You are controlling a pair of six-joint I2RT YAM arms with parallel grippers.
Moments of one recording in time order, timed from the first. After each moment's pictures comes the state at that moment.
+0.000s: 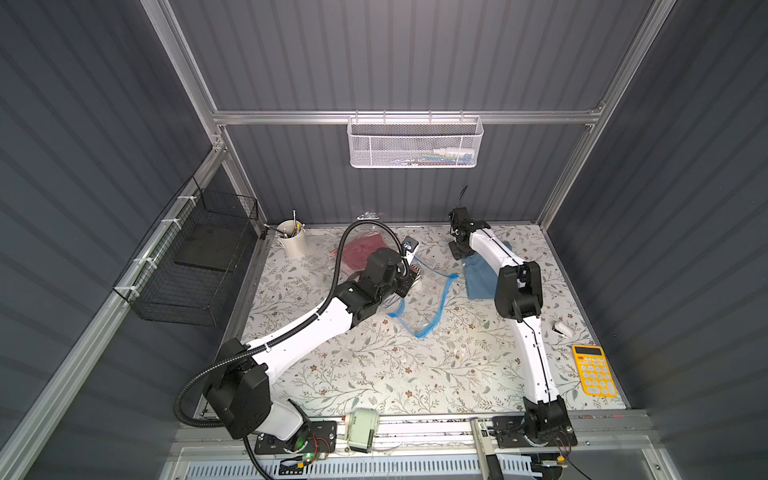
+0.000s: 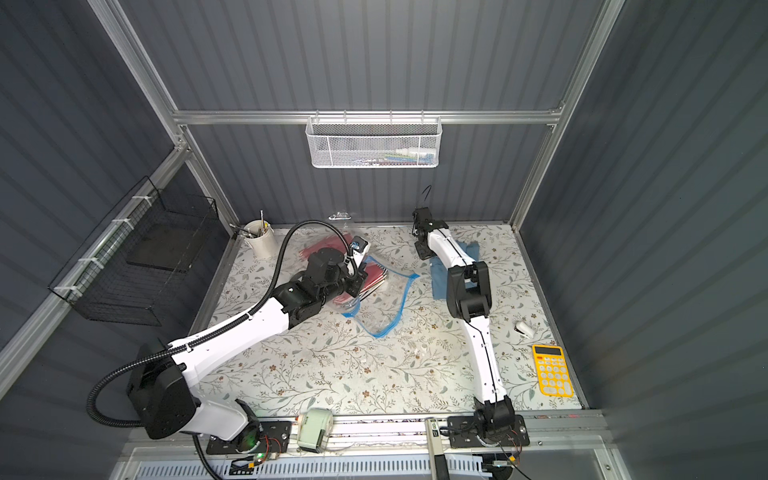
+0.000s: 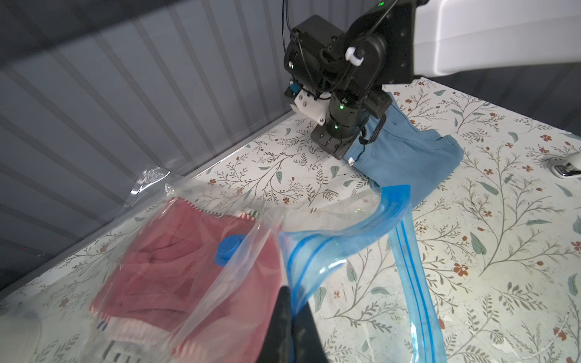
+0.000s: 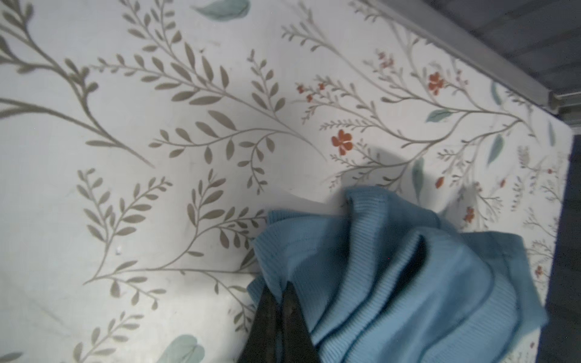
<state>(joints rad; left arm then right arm) -0.78 1.48 1.18 -0.16 -0.17 0.09 0.25 2.50 2.24 -0.82 0.36 -0.08</state>
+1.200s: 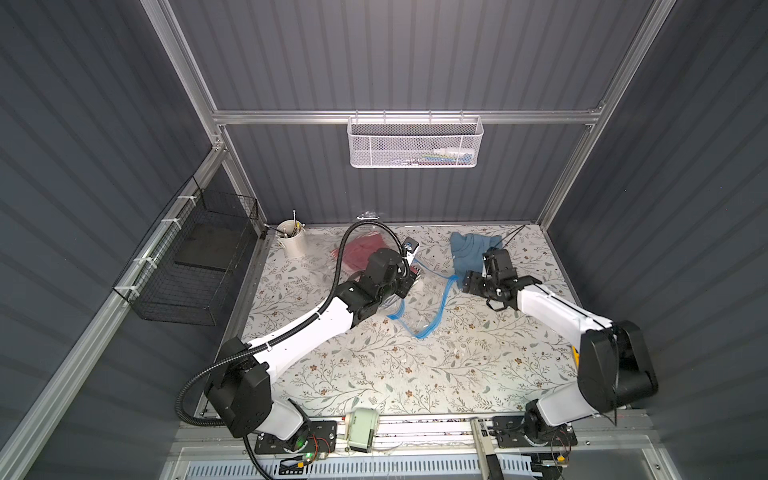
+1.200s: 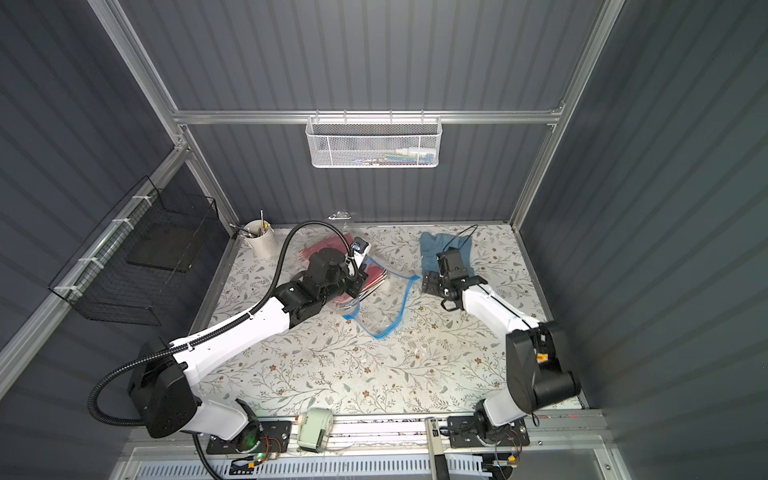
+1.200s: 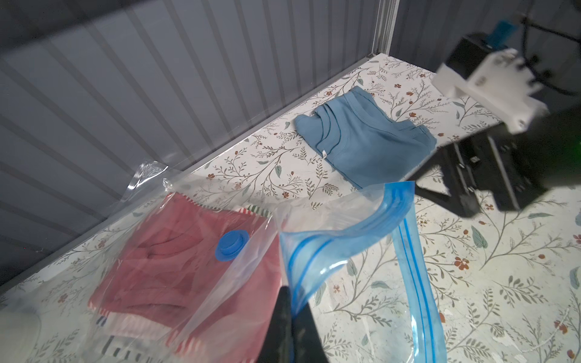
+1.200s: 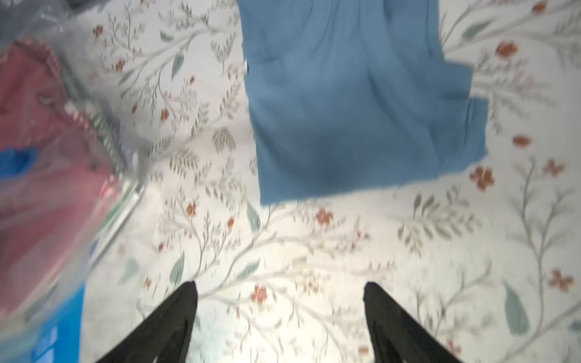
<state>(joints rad) -0.78 1.48 1.19 -0.18 -0.17 0.09 0.33 1.44 0.91 -0.36 0.08 0.49</state>
